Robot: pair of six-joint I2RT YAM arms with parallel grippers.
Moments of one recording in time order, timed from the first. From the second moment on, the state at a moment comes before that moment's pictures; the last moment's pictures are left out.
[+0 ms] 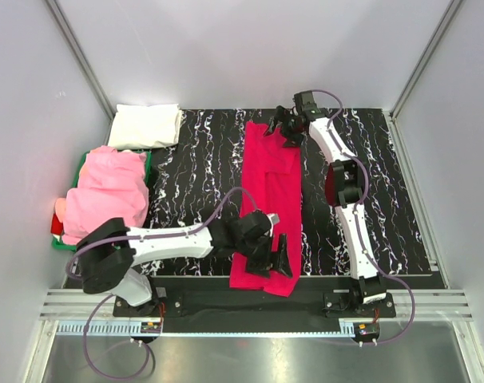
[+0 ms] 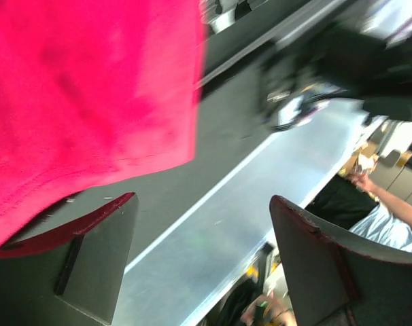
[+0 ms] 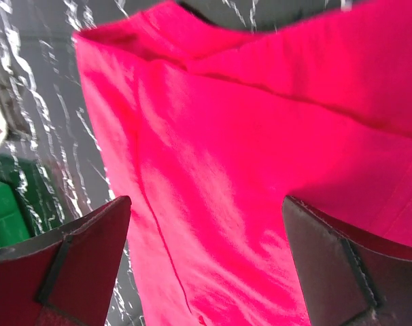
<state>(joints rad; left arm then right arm) -1.16 1.53 0.88 -0.24 0.37 -1.10 0.23 2.70 2.56 -0.75 -0.33 0.60</state>
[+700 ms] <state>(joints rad) -1.08 1.03 0.59 -0.54 -0.01 -1.07 0.24 1.62 1.32 -0.48 -0.13 0.66</state>
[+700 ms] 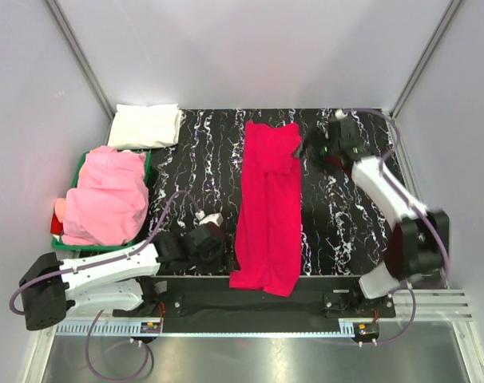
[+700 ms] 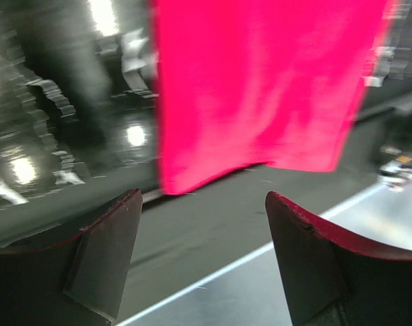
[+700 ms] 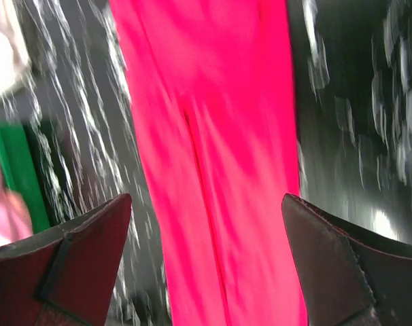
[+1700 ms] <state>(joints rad) -0.77 1.60 0.79 -0.15 0.16 -0.87 0.39 1.52 0.71 -0.20 -0.30 0.93</state>
